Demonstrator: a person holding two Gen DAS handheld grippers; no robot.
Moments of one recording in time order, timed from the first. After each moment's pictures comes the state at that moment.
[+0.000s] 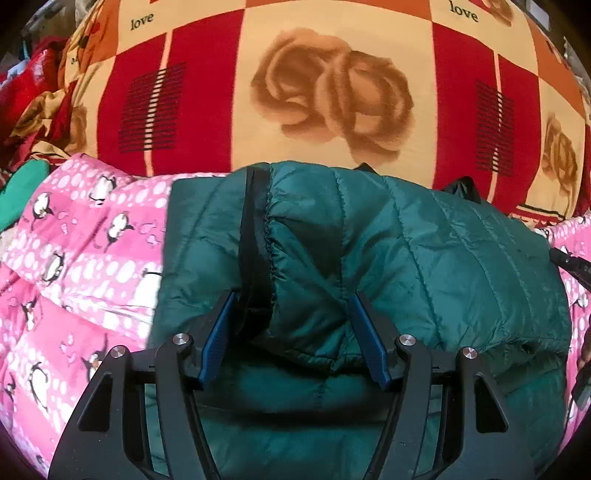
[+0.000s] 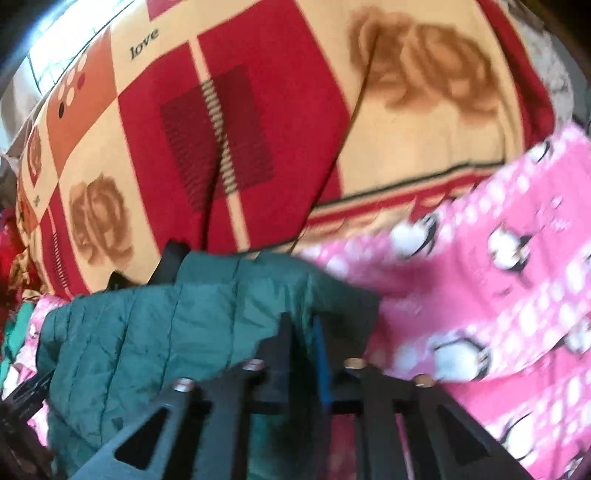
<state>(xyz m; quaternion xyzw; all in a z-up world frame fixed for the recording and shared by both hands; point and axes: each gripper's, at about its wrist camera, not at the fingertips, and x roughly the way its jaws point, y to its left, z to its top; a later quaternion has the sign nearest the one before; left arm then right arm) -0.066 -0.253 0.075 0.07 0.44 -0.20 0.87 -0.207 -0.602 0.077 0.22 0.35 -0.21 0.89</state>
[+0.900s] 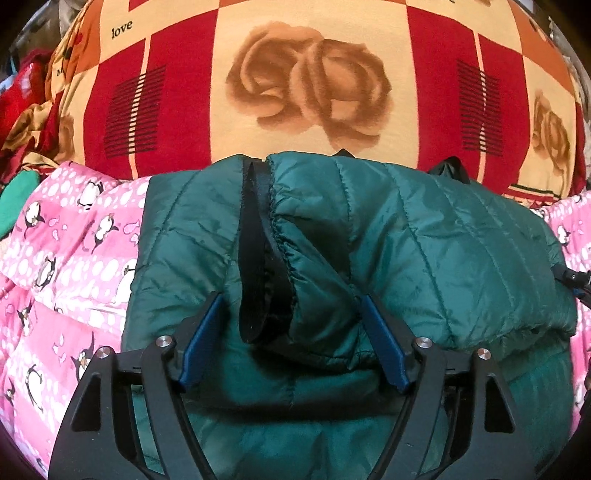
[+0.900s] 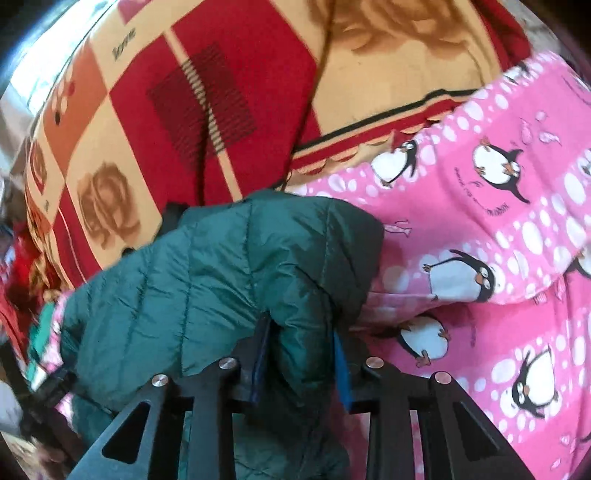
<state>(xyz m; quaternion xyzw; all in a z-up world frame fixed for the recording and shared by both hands) -0.077 -0.262 0.071 0.08 0.44 -0.22 0.86 -0.245 -0.607 0.063 0.31 0.38 -0.17 0.86</state>
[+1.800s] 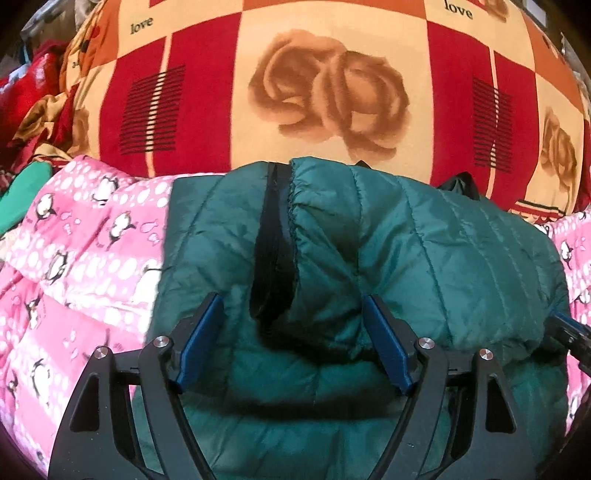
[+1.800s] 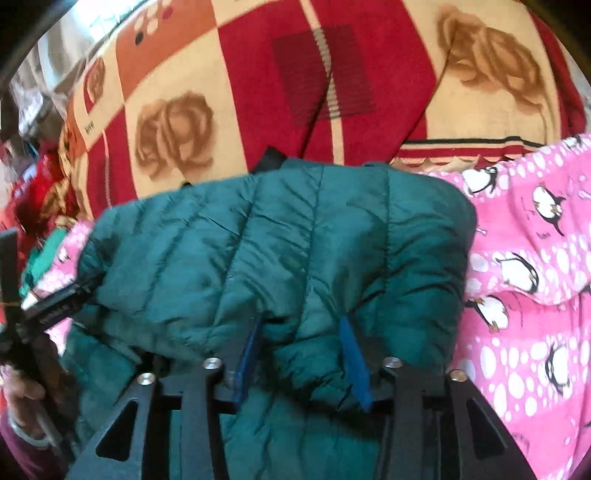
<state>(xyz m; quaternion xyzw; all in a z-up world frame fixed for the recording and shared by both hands) -0.074 -0.249 0.080 0.07 0.44 -0.19 0.87 -0.235 -0.508 0.076 0.20 0.40 -0.11 0.89</state>
